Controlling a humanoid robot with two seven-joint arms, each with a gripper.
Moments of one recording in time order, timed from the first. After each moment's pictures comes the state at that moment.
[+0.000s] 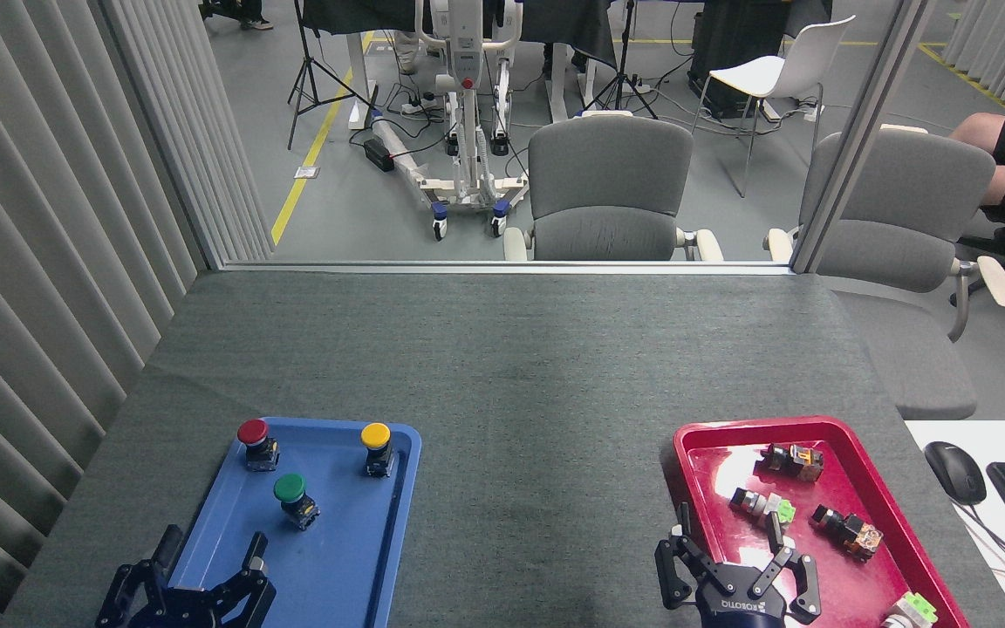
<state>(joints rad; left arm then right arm) 0.22 0.11 0.18 -1.64 -1.38 -0.29 0.20 0.16 0.03 0.12 -1.58 1.49 0.22 -0.21</state>
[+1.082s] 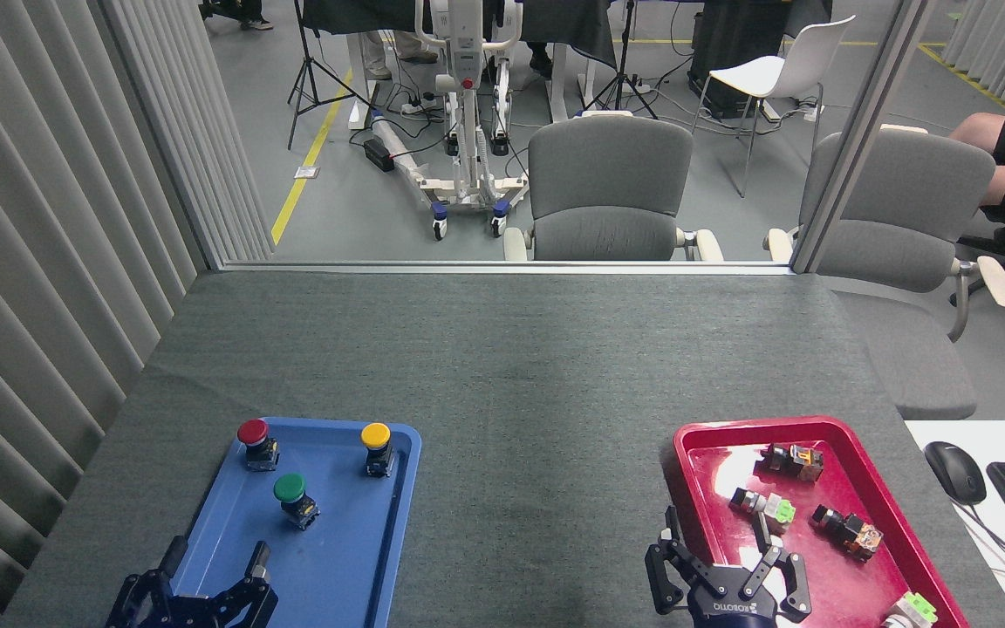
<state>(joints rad) 0.20 0.11 0.18 -1.56 -1.36 -0.30 0.21 0.16 0.03 0.13 -1.59 1.49 0.18 -0.20</state>
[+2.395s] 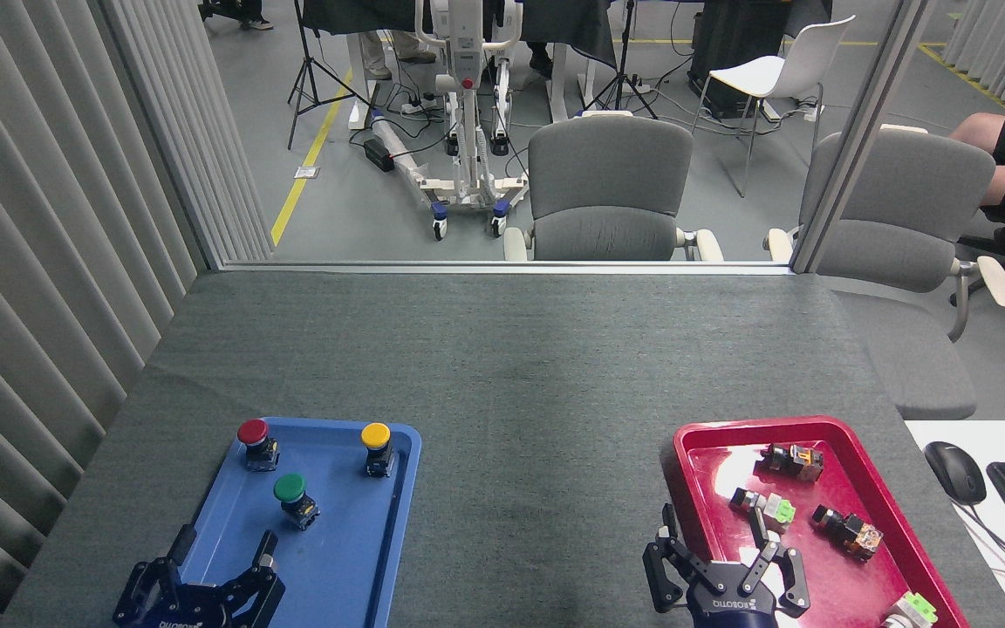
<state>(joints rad) 0.17 0.11 0.17 -1.56 -1.35 -0.31 0.20 0.16 0.03 0.12 -1.60 1.49 0.15 -0.20</state>
